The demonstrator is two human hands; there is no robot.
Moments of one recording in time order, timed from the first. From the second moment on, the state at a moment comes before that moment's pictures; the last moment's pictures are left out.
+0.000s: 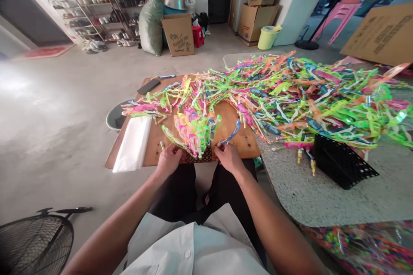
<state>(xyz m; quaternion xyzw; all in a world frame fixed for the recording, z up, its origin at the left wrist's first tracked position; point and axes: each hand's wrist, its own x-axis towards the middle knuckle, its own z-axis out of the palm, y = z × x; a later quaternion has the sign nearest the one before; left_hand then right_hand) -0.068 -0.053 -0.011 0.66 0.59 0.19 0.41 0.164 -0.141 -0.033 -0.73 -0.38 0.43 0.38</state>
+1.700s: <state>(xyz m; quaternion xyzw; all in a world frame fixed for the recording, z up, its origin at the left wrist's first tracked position) -0.069 -0.062 -0.041 0.79 0.48 0.32 0.19 0.150 -0.140 -0.035 -0.74 -0.54 0.20 0.34</state>
